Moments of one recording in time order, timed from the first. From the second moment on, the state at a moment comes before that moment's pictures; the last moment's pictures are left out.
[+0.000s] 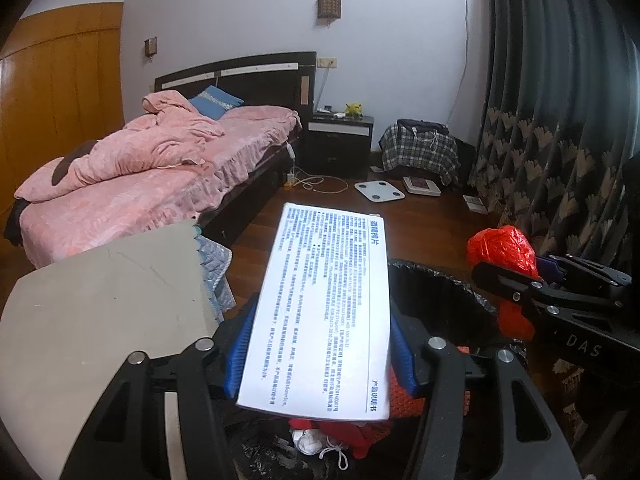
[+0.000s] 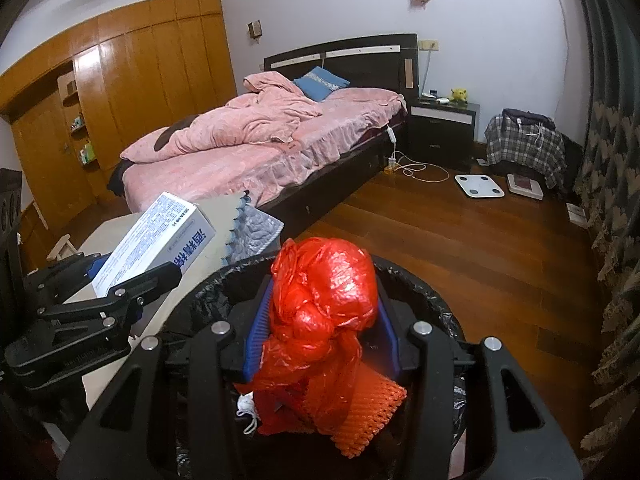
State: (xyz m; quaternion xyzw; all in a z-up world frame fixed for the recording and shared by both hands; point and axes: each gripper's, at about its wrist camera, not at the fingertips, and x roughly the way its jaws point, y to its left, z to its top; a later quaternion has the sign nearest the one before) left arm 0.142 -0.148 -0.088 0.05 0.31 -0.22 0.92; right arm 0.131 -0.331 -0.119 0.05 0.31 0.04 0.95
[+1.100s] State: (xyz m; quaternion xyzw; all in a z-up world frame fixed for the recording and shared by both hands) left arm 0.094 -0.061 -0.022 0.02 0.27 -0.15 0.95; right arm 0.086 -0.288 -0.041 0.03 0.27 0.08 0.96
